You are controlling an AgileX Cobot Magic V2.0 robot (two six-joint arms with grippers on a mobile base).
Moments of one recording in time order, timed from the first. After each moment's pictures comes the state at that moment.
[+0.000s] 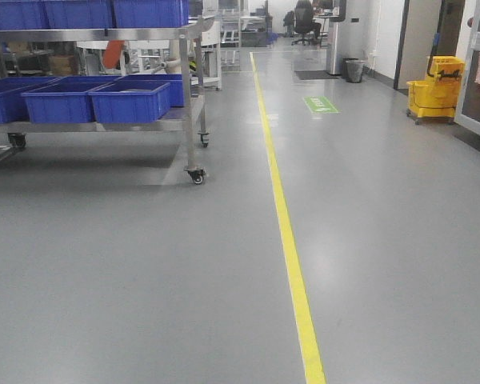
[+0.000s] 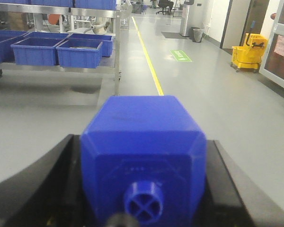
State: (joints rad) left arm -0.09 0.16 -0.34 -0.11 0.34 0.04; right arm 0.09 0.32 -0.37 0.08 0.12 -0.07
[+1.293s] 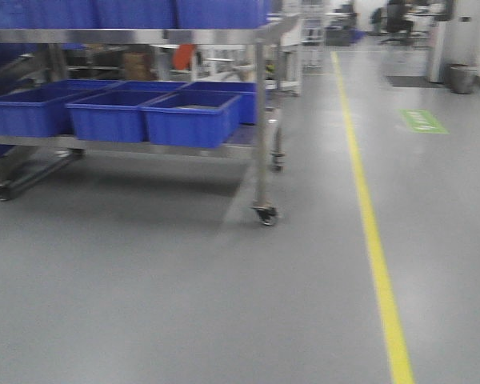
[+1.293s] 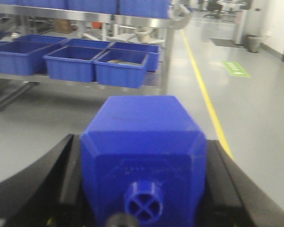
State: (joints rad) left arm -0.09 0.16 -0.34 -0.11 0.34 0.04; right arm 0.09 0.32 -0.37 0.08 0.12 -0.07
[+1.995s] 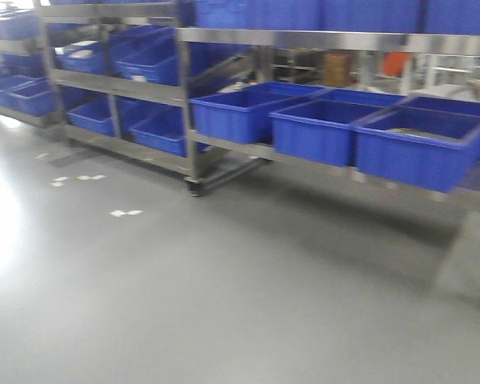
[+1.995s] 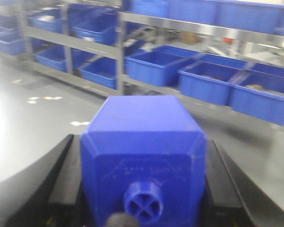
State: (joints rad) left arm -0.09 0.16 -0.34 -0.11 0.34 0.04; right arm 0.09 0.32 -0.37 0.08 0.12 -0.07
